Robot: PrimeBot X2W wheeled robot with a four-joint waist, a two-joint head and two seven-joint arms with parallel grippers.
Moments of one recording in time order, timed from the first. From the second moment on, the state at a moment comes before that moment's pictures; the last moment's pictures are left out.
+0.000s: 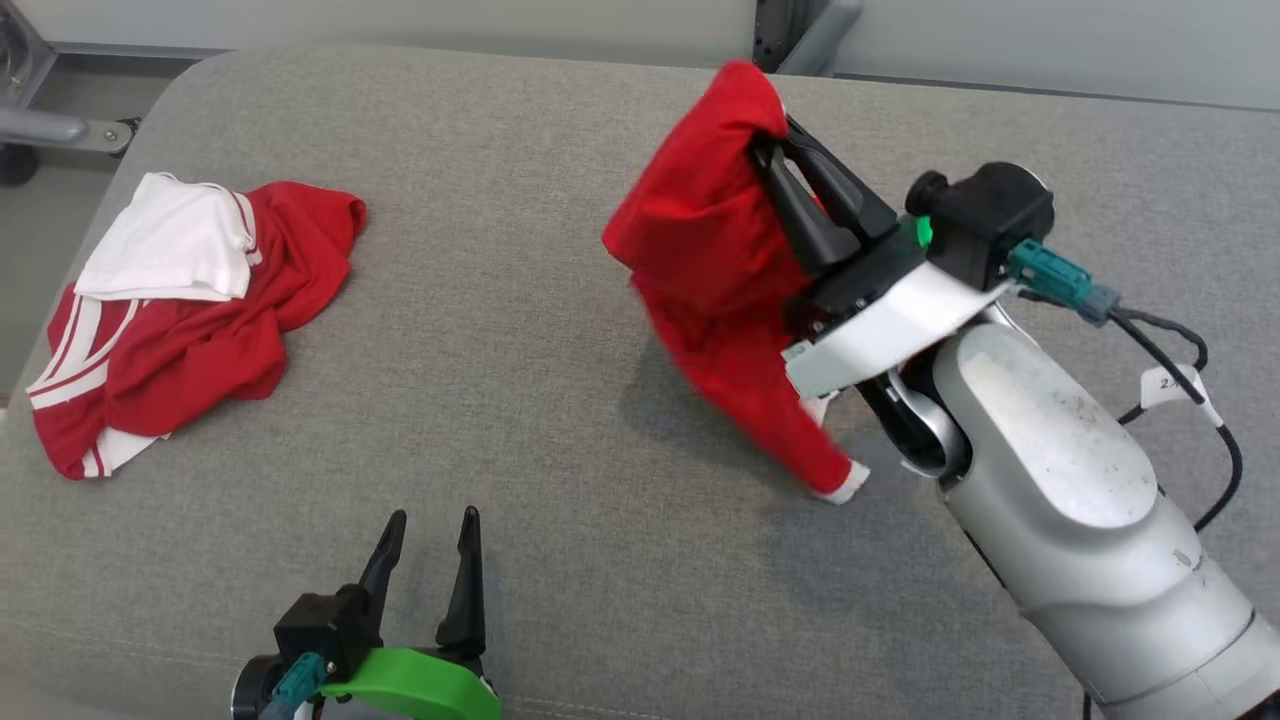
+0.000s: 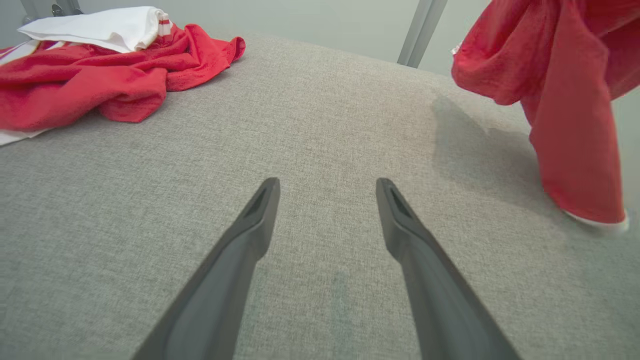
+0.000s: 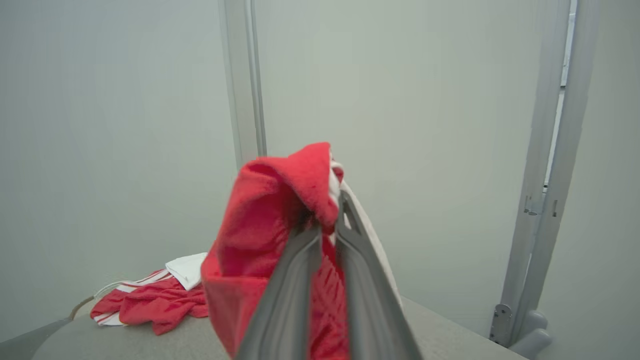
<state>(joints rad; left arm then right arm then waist) -0.04 0.05 -0.21 0.30 -0.32 -0.04 -0.26 -0.71 -0.18 0.52 0.28 0.41 0.13 -0.26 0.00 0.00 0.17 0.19</state>
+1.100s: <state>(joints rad) -0.04 0.05 -0.20 0.34 -0.31 -0.05 -0.26 -0.58 -0.32 0.13 0.70 0.26 0.13 -0.26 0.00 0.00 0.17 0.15</state>
